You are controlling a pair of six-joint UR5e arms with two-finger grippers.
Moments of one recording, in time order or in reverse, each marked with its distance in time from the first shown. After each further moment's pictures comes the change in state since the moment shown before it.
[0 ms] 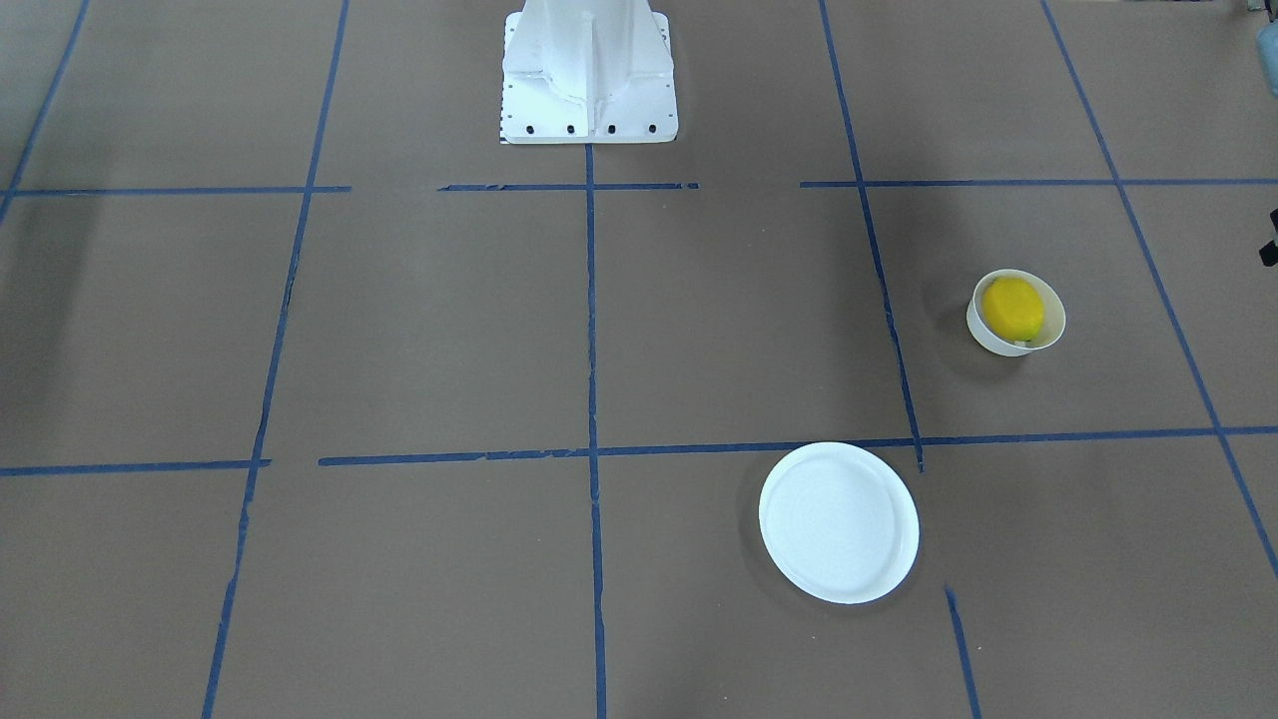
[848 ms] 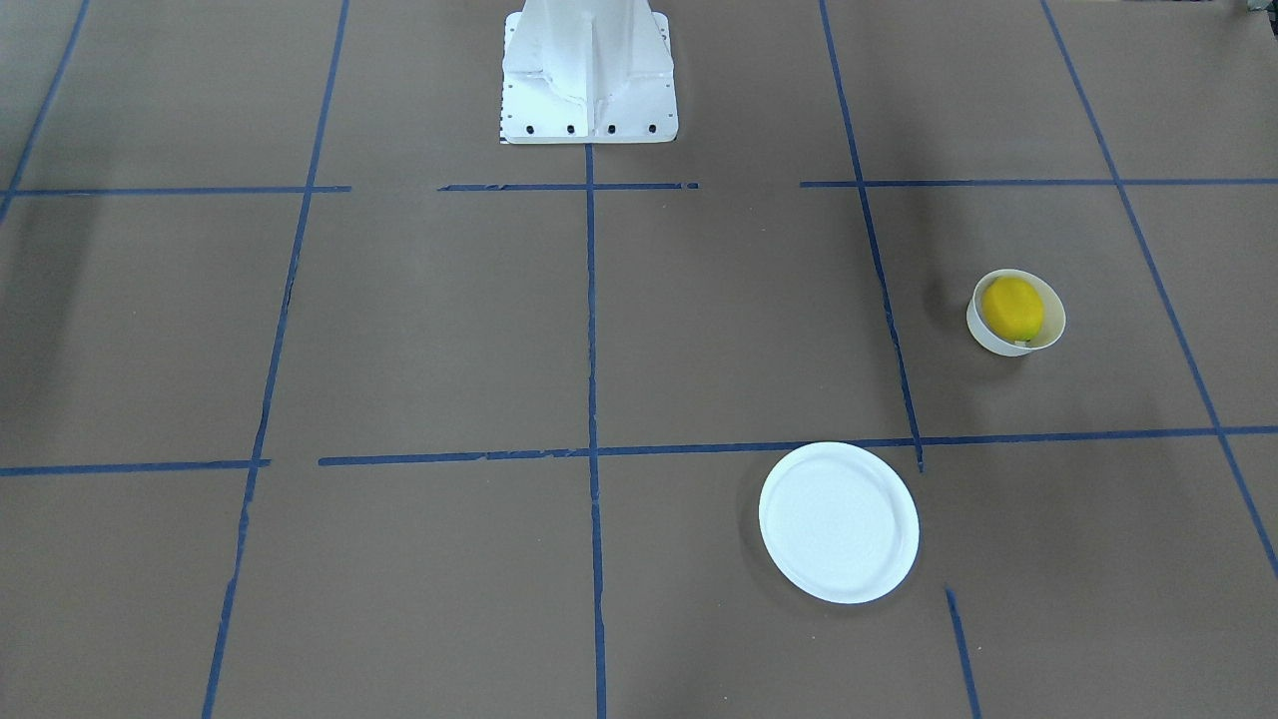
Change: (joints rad) left arm -0.030 0.043 0.023 0.079 -0.002 0.006; right arm 0.000 0.000 0.000 0.000 0.000 0.000
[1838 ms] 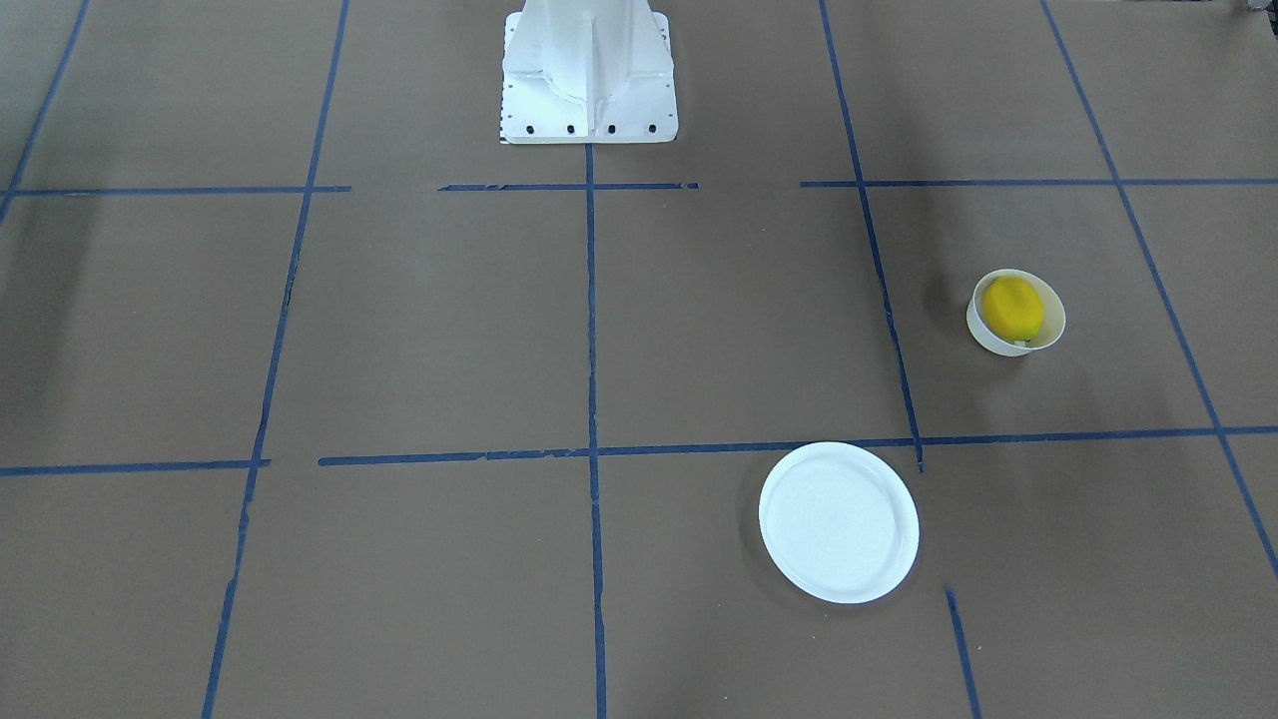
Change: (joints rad) left arm -0.001 0.009 0.003 0.048 0.000 0.145; right arm 0.000 0.000 0.000 0.000 0.000 0.000
